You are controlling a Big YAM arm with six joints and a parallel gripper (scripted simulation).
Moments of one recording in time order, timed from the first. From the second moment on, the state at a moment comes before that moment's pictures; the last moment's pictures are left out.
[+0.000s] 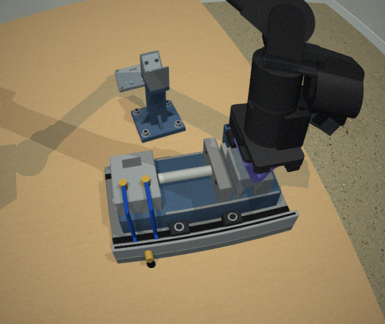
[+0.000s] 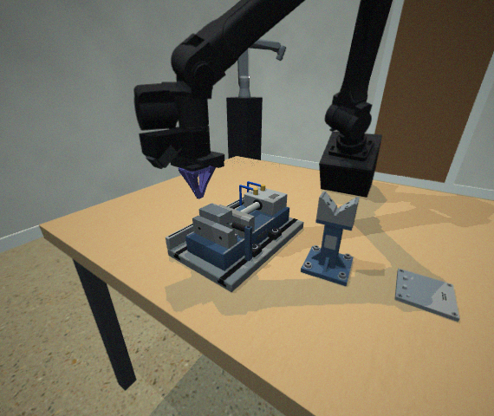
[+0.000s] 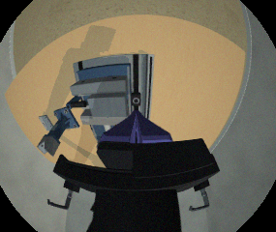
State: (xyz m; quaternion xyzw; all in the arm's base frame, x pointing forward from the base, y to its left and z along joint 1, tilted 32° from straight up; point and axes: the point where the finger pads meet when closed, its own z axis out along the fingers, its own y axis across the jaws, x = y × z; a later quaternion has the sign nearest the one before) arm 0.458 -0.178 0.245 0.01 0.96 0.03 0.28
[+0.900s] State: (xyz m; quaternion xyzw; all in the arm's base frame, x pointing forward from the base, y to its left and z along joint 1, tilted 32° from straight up) arm 0.462 -0.177 0.239 0.01 0.96 0.03 0.28
